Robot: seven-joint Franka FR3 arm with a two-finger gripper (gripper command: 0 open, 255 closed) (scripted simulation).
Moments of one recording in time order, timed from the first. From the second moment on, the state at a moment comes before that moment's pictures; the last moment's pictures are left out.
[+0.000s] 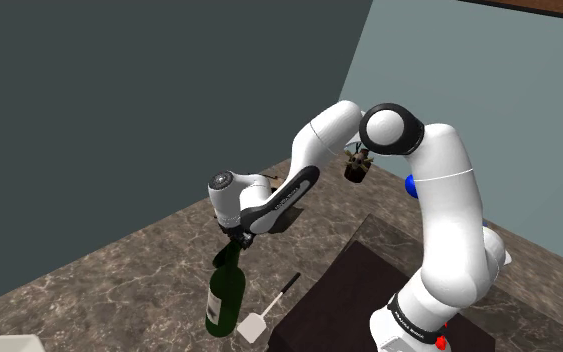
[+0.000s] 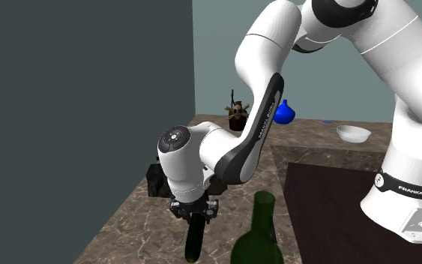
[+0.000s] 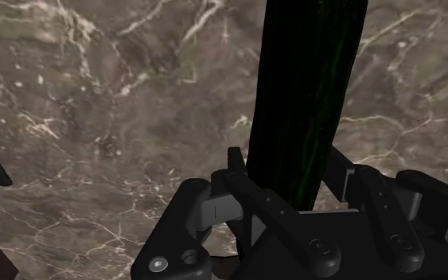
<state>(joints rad) -0.19 0.76 0.48 -1.94 -0.91 2.29 2.32</state>
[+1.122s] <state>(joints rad) -0.25 0.61 0.56 -2.00 -0.81 2.22 2.24</state>
